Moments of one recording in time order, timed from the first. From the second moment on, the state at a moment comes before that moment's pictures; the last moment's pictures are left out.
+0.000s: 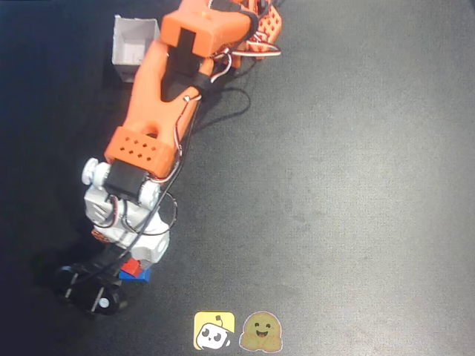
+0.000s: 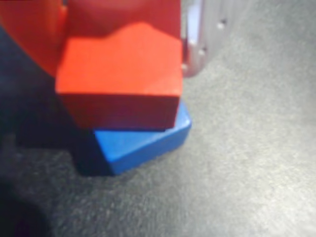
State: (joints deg) arm 17.2 52.6 52.7 72.9 96.6
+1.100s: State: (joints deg) arm 17.2 52.5 52.7 71.4 96.6
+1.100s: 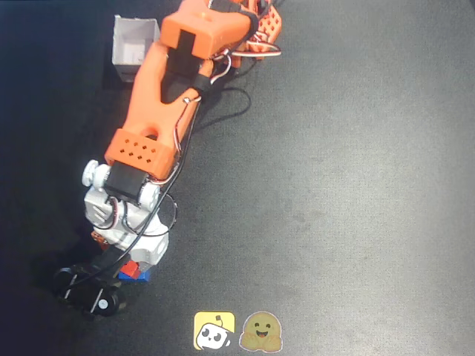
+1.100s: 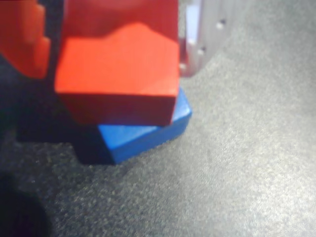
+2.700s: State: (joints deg) arm 16.5 91.2 89.5 65.3 88.2
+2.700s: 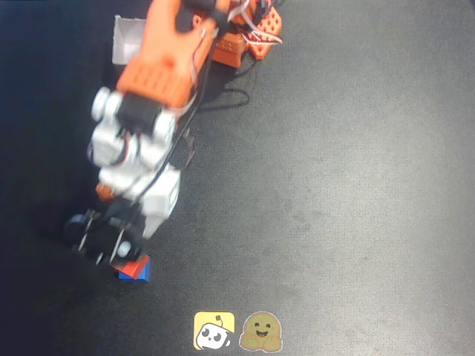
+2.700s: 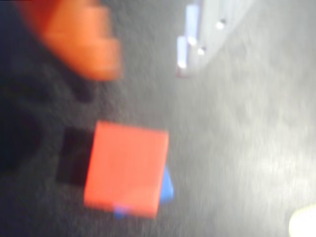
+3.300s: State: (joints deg) arm 8.3 141.7 136.9 58.4 80.4
